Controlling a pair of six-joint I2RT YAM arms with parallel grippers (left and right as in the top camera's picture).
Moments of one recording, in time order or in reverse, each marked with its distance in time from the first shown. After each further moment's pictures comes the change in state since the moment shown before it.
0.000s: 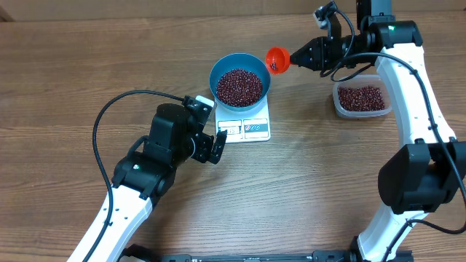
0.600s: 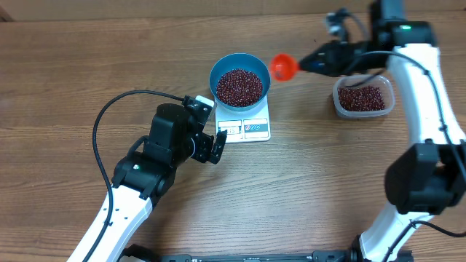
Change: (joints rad) left arm 0.000 0.000 0.000 0.000 0.000 0.000; right arm -0.103 -0.010 0.002 -0.172 -0.120 -0.051
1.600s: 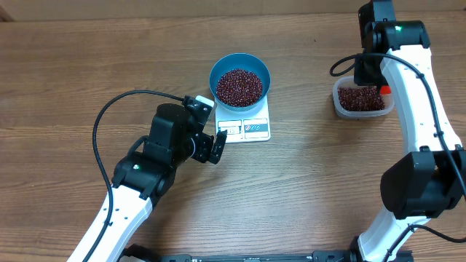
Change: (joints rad) left arm 0.000 0.000 0.000 0.000 0.000 0.000; right arm 0.092 -0.029 0.000 -0.083 1.394 0.301
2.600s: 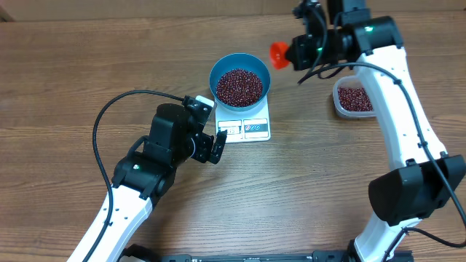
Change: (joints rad) left arm 0.000 0.000 0.000 0.000 0.000 0.000; right arm 0.188 -0.016 0.086 0.227 -0.815 -0.200
